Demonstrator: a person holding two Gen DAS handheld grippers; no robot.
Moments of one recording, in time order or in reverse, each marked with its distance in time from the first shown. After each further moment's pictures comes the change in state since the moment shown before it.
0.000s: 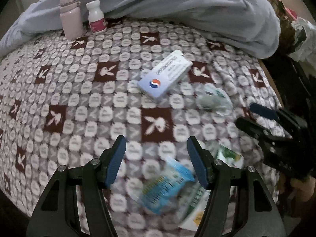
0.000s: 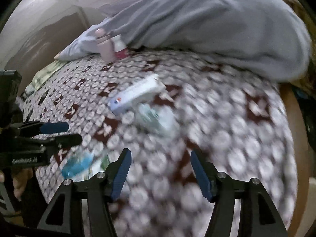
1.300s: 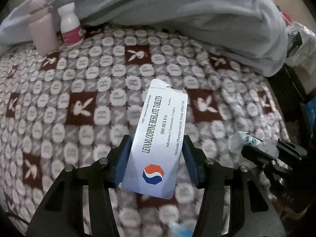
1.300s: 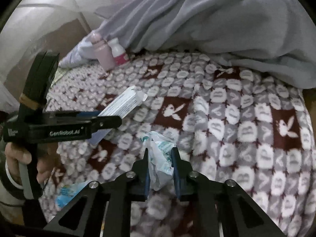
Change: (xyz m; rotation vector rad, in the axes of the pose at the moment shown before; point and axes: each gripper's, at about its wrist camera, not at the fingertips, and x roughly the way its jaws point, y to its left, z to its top) left arm 0.052 0.005 0.061 0.030 -0.031 -0.108; right arm 0.023 -0.019 0.014 0.076 -0.047 0.063
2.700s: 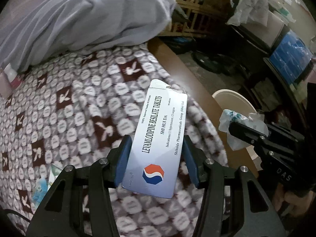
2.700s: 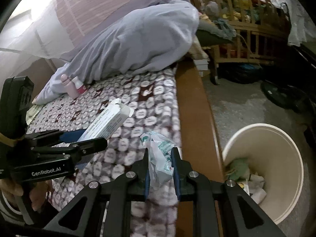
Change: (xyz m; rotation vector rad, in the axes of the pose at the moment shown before) left arm -0.040 -0.256 -0.081 0.315 -0.027 -0.104; right arm -0.208 -0.105 -0.128 0.260 -0.142 -0.227
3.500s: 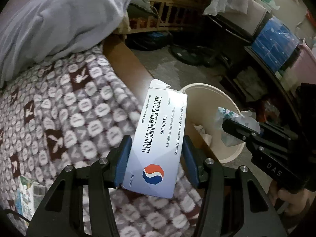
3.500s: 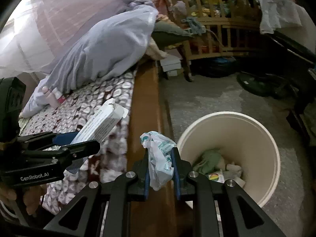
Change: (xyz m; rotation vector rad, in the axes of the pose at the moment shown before) left arm 0.022 -0.077 0.013 0.085 0.035 -0.102; right arm -0.035 -0.073 -0.018 0.097 -0.014 -0.116
